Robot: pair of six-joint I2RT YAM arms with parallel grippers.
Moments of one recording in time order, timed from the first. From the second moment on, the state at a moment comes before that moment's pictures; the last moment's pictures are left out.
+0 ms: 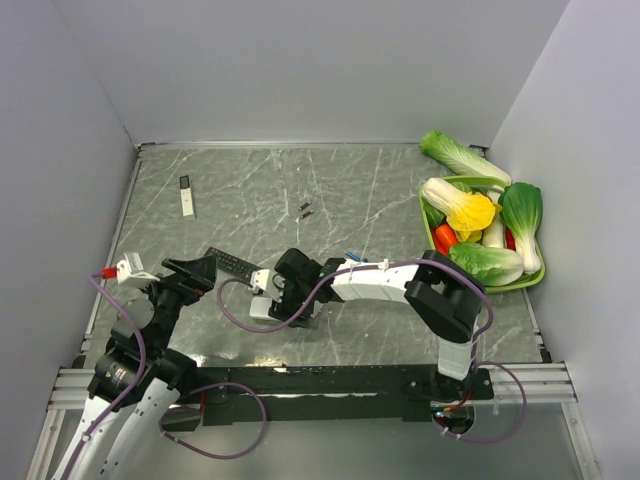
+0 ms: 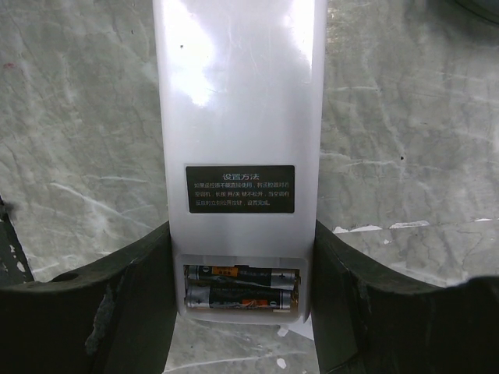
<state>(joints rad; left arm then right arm) -0.43 0.10 0.48 -0.43 -0.31 -0.85 1.04 1.85 1.13 -0.32 -0.25 -0.32</state>
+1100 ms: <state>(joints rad) -0.43 0.42 0.40 -0.38 -0.05 -0.91 0.99 1.41 1.03 -0.42 -0.11 -0.22</state>
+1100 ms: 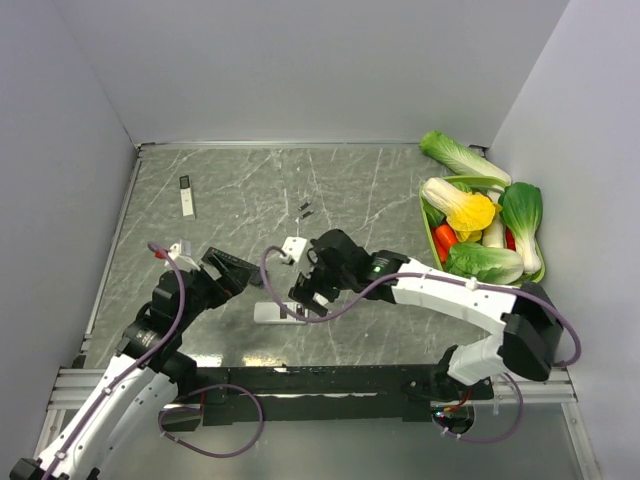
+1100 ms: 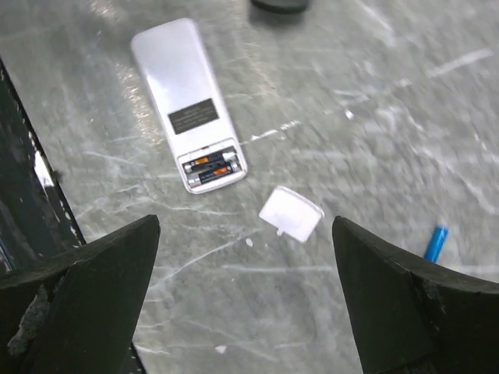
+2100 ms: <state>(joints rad) -0.43 0.57 0.30 -0.20 0.08 -0.89 0.90 1.69 1.12 -0.53 0.20 0.71</state>
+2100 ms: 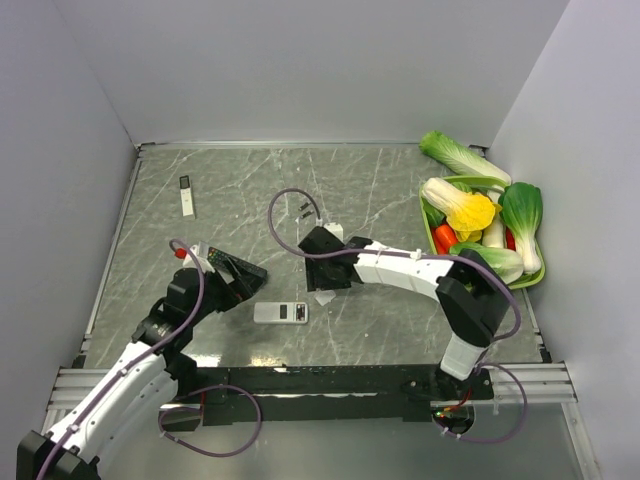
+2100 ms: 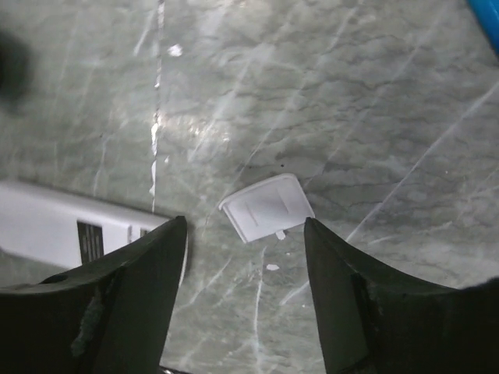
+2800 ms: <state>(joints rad) -0.43 0.50 0.30 -0.21 0.08 -0.88 0.91 1.86 1.26 -0.70 0.27 0.96</state>
